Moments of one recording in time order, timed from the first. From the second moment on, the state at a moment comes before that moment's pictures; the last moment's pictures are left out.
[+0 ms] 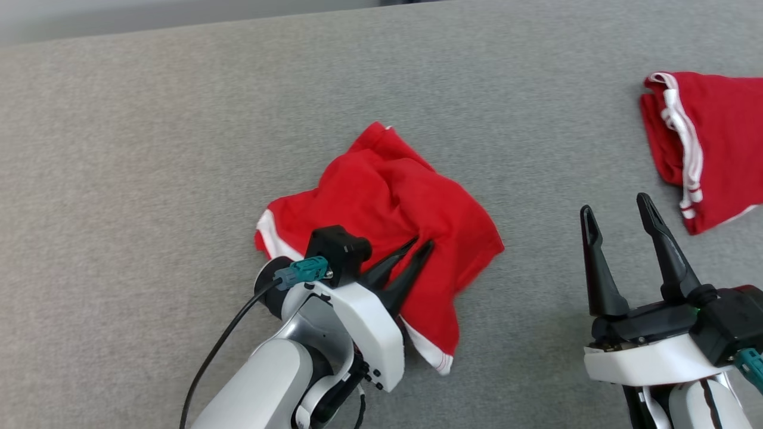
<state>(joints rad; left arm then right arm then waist) -0.37 0.11 -0.61 0.02 -0.54 0.00 0.26 -0.11 -0.06 0.10 -0.07 0.11 0.13 -0.26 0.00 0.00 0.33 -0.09</state>
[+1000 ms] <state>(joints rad) 0.15 0.23 -0.29 0.03 -0.41 0.16 -0.26 0.11 -0.05 -0.08 -0.02 0.04 0.13 -0.26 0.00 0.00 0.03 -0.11</state>
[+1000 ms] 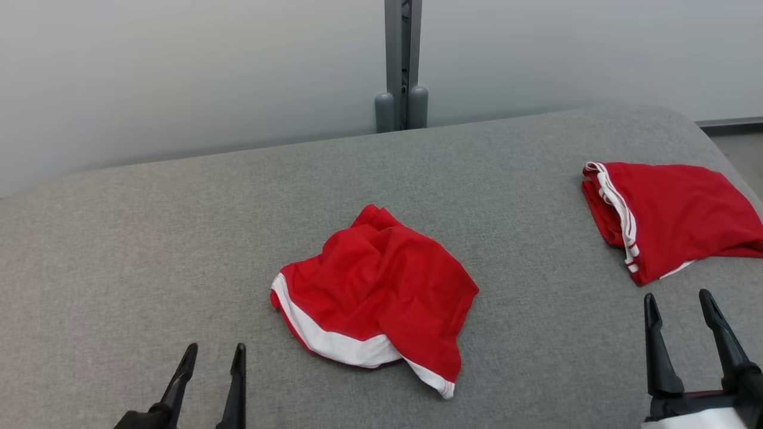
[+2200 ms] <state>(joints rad) 0.26 0.05 0.16 0.04 -0.18 -0.07 -0.26 0.15 -0.05 -0.06 0.08 0.03 0.13 -0.26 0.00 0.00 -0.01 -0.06</state>
